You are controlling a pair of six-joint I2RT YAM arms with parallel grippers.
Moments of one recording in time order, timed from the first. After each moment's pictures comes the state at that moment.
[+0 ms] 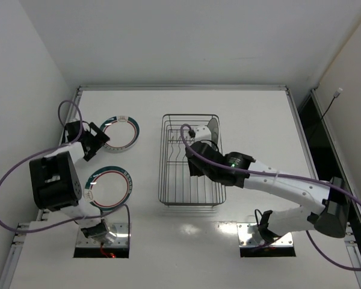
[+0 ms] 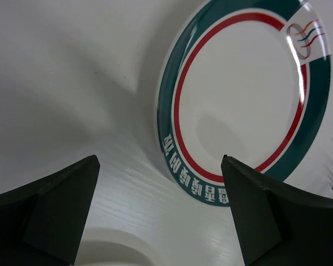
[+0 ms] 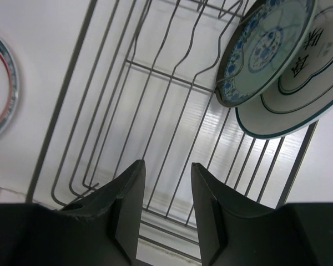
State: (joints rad) left arm 0.31 1.55 0.80 -0.05 0.09 -0.57; right arm 1.06 1.32 1.07 -0.60 0.49 0.58
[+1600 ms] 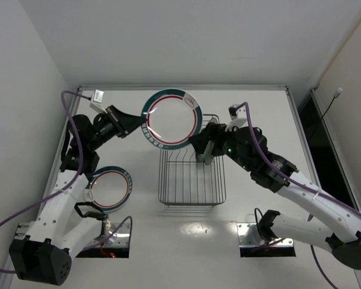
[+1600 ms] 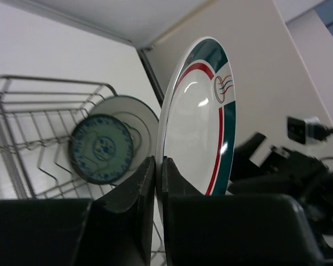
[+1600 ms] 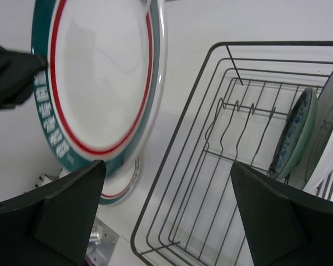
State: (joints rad) left arm -0.08 0.93 0.84 0.12 0.60 -0.92; right arm 0.84 0.97 0.96 -0.24 0.24 0.60
